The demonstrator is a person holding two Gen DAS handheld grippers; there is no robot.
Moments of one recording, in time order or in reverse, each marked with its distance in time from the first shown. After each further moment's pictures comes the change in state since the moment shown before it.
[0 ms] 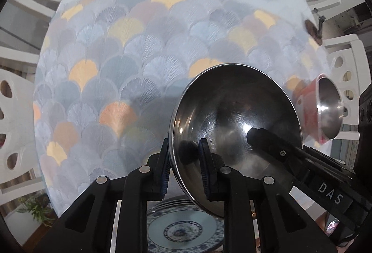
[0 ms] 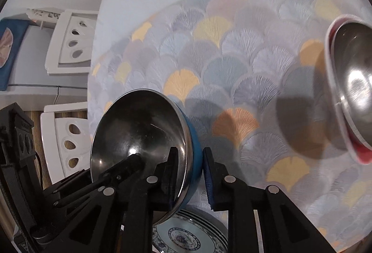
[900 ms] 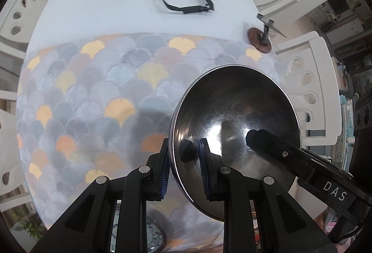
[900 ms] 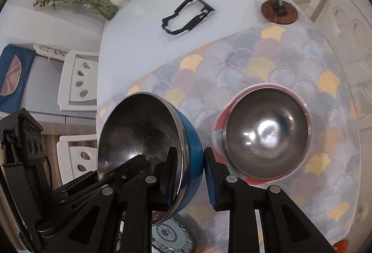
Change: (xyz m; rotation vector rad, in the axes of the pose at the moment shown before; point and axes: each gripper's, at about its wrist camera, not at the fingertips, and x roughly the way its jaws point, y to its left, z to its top) left arm -0.041 -0.114 0.020 0.094 -0.073 -0.108; right arm -0.132 -0.072 0.024 0.060 -0.139 -0.008
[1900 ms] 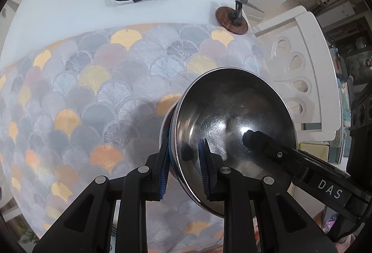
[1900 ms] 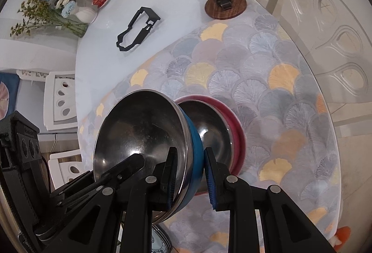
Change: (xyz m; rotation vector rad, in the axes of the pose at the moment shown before) left arm 0.052 -0.072 0.014 0.086 0.064 -0.036; right arm -0.011 -0.086 0.017 0.118 0.006 -0.046
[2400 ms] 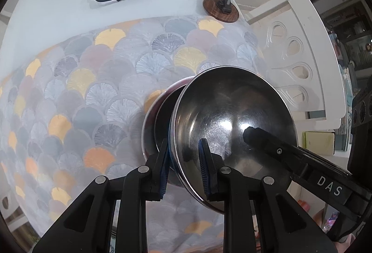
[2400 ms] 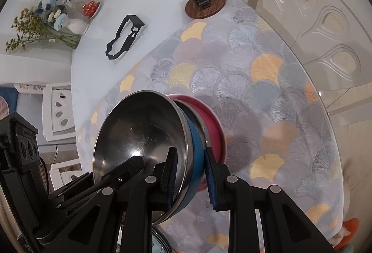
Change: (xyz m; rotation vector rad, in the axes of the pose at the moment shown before) left arm 0.013 -0.023 -0.001 0.071 0.024 0.022; right arm -0.002 -0.027 -0.008 0.071 -0.029 0.005
